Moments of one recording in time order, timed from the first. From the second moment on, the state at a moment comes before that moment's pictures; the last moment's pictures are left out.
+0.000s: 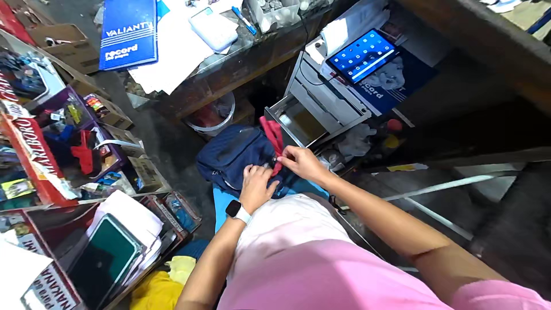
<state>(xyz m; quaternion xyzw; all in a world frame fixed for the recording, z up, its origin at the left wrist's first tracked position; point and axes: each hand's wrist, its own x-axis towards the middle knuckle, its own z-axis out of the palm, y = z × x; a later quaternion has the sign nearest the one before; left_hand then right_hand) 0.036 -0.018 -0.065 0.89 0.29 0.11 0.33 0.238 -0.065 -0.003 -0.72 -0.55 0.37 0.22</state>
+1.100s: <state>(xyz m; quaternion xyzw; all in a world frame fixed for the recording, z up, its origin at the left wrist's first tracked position) 0.025 -0.026 -0.046 0.77 0.35 0.30 0.43 0.260 -0.068 0.018 -0.58 -0.27 0.59 0.50</state>
